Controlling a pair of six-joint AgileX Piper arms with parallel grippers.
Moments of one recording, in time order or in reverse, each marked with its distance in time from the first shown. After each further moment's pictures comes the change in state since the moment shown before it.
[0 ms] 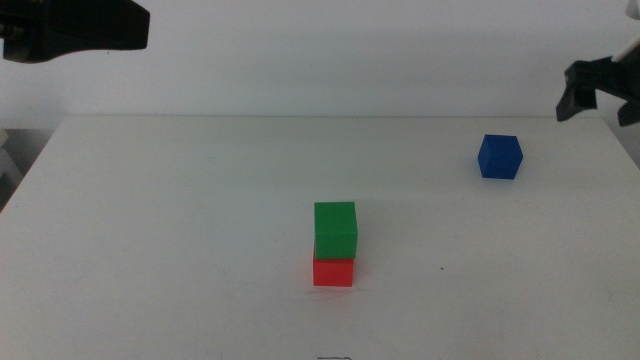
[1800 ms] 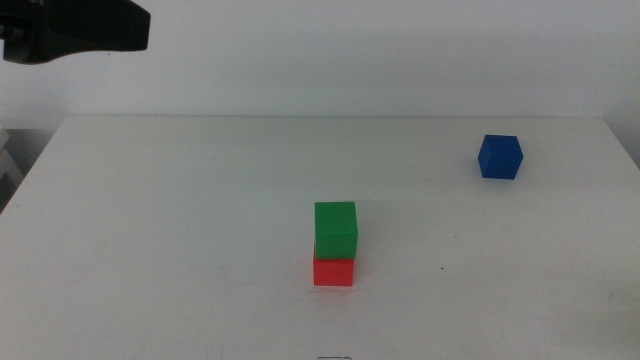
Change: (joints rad) left arm 0.000 0.000 0.000 0.000 0.003 0.000; right arm 0.000 -1.770 1.641 -0.012 -0.845 -0.020
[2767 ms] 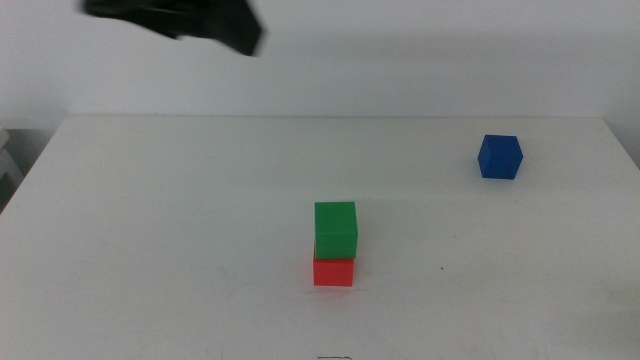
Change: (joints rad) left arm -0.308 0.368 -0.343 0.289 0.121 -0.213; right arm 0.000 0.000 0.000 0.001 0.006 0.002
